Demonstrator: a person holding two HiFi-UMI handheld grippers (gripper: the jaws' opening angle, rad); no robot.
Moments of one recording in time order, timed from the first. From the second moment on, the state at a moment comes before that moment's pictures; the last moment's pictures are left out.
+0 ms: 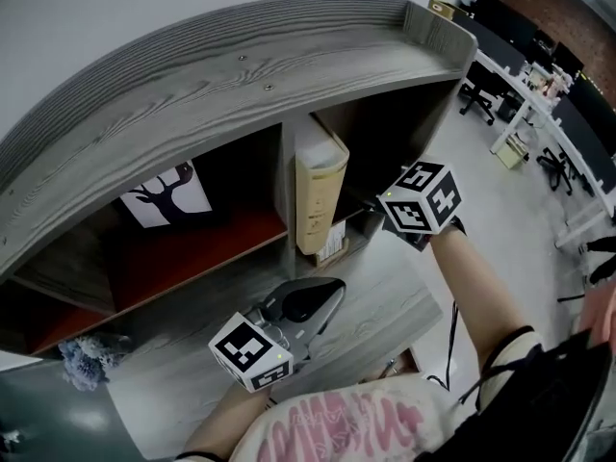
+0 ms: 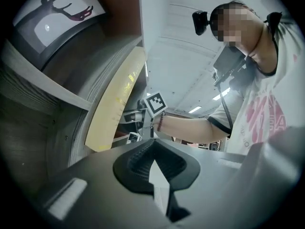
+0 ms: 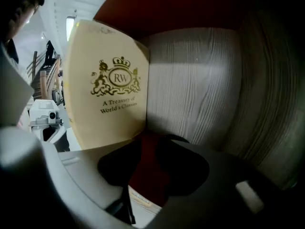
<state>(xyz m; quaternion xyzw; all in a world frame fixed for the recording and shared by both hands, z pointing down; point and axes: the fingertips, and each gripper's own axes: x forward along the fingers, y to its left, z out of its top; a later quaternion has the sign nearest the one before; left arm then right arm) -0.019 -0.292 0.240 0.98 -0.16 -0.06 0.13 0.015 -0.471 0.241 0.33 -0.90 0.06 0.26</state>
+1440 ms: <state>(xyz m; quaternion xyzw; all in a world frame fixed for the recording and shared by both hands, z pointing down) -0.024 -0.302 0.259 0.98 -0.17 -0.04 0.13 0.014 -0.502 0.252 0.38 -0.88 0.04 0.29</state>
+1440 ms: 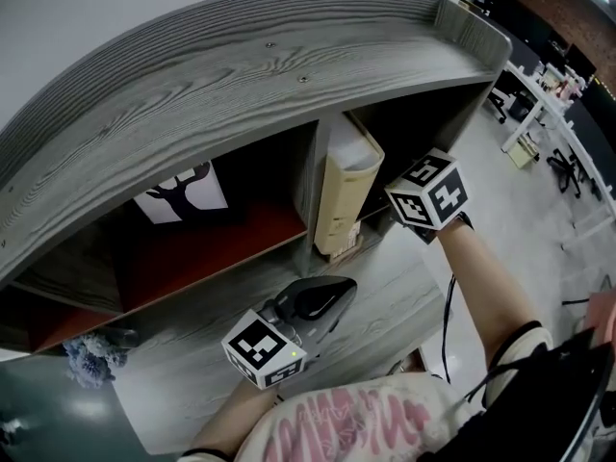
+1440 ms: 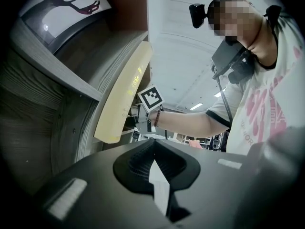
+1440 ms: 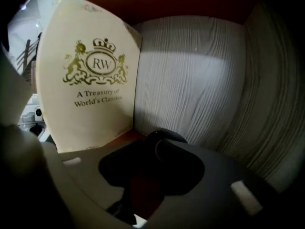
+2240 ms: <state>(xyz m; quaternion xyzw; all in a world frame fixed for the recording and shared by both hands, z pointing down) 0.028 -0.274 0.239 0.97 -0.18 -0.04 0.13 0.064 -0.366 0.200 0.39 -0.91 0.07 0.08</state>
